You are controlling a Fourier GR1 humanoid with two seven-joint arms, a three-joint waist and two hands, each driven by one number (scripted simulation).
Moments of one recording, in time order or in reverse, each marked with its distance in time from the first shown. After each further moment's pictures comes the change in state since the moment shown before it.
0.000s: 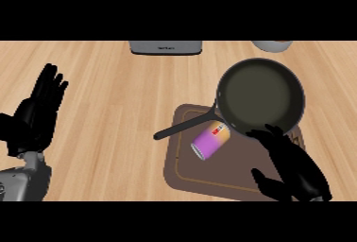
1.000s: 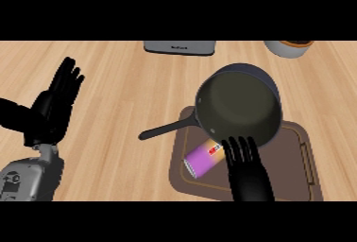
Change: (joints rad) left arm -0.061 -0.025 -0.047 0.033 -0.008 -0.027 -0.002; right arm -0.052 0.073 0.409 0.187 0.738 -0.246 0.158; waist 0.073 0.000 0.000
